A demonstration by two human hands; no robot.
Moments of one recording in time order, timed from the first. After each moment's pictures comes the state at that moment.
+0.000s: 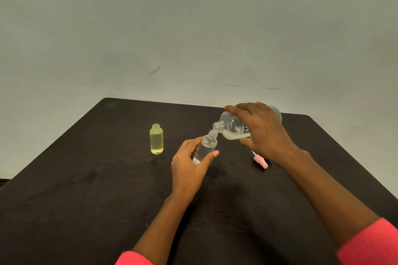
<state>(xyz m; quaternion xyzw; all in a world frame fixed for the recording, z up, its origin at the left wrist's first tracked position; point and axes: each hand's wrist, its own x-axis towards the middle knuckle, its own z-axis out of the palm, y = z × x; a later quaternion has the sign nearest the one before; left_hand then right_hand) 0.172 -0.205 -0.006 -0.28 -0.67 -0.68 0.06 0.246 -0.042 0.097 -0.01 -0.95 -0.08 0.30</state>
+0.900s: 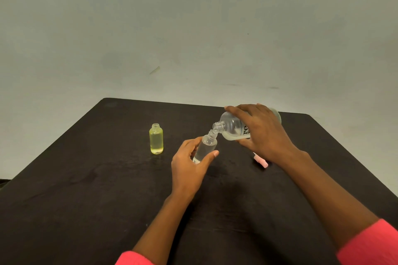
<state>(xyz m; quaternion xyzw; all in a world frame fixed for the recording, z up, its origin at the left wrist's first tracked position) 0.173 -0.206 -0.005 -0.28 -0.67 -0.68 0.06 0.247 -0.040 0.092 -0.02 -0.95 -0.08 0.29</state>
